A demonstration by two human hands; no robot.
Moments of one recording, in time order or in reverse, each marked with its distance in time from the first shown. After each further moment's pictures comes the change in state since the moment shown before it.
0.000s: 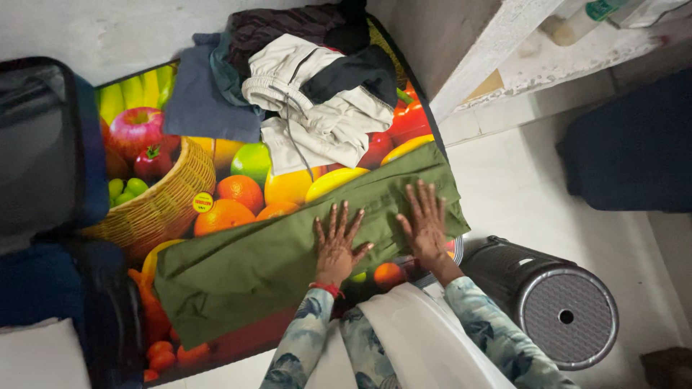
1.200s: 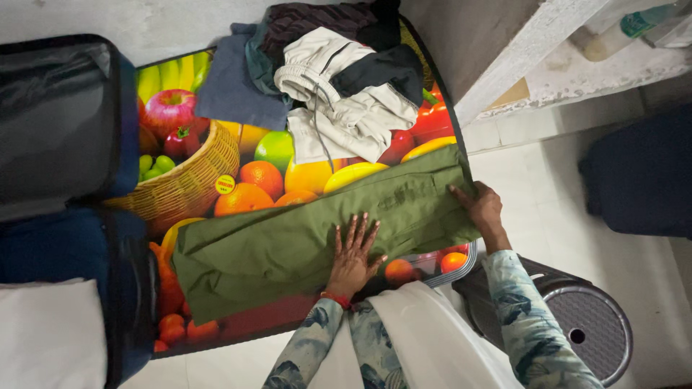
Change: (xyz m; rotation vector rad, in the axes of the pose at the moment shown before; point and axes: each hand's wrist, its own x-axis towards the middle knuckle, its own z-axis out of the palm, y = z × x) left_hand -0.042 0.021 -0.022 -0.193 -0.006 0.003; right_hand 0.049 0.127 -0.003 0.162 -0.025 0.475
